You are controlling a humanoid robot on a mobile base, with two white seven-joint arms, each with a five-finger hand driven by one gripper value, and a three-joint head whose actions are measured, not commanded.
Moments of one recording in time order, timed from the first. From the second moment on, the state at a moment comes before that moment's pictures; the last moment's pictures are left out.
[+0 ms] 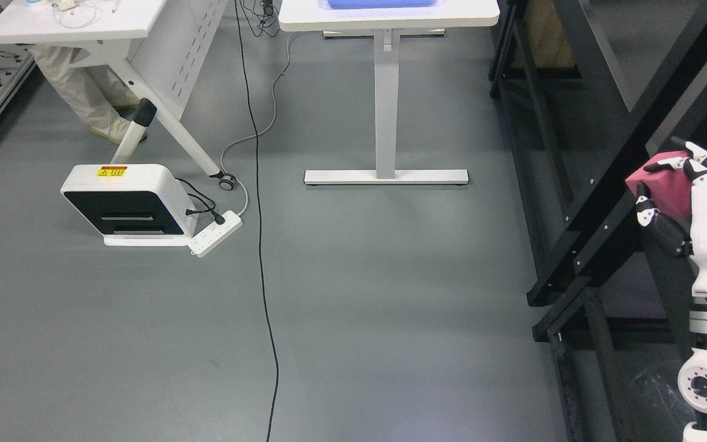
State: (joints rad) left arm 0.00 0.00 0.04 0.00 0.00 -0.10 -0.08; right arm 0.00 -0.17 -0.15 -1.70 0.88 -0.24 -0.22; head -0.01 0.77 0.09
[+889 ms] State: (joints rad) left arm 0.00 0.00 0.04 0.00 0.00 -0.11 -0.08; right arm 0.00 -0.17 -0.15 -1.70 0.88 -0.24 -0.22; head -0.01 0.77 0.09
